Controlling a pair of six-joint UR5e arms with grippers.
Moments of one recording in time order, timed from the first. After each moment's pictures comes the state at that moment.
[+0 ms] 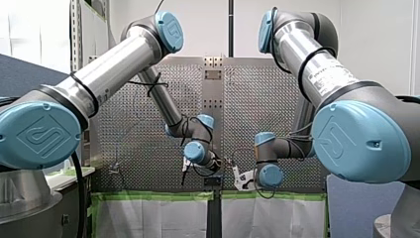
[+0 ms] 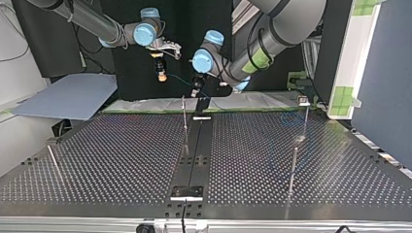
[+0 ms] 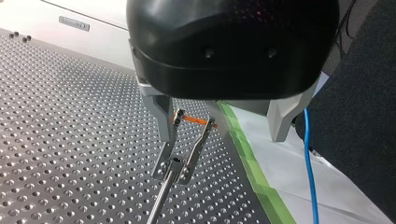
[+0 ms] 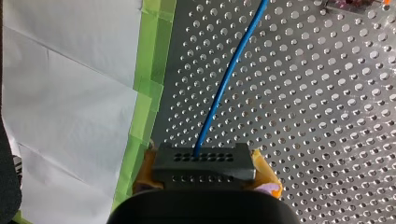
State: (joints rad) left arm -0.60 -2.41 -1.61 -2.65 -1.75 -1.63; right arm 2.09 -0.73 1.91 -0.86 1.67 1.38
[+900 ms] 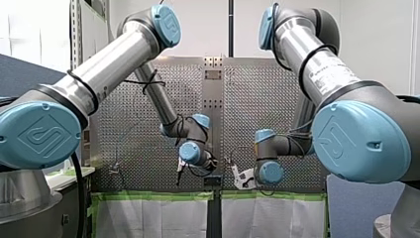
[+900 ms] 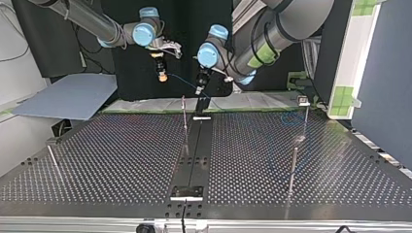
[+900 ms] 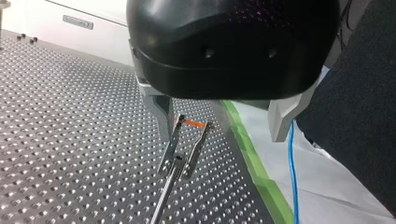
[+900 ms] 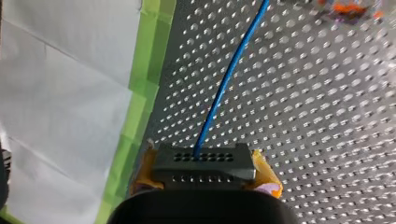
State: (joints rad) left arm -0.59 -2.36 -1.71 -2.57 -1.77 -1.62; right arm 2.09 -0.76 1.93 -0.84 1.64 1.32
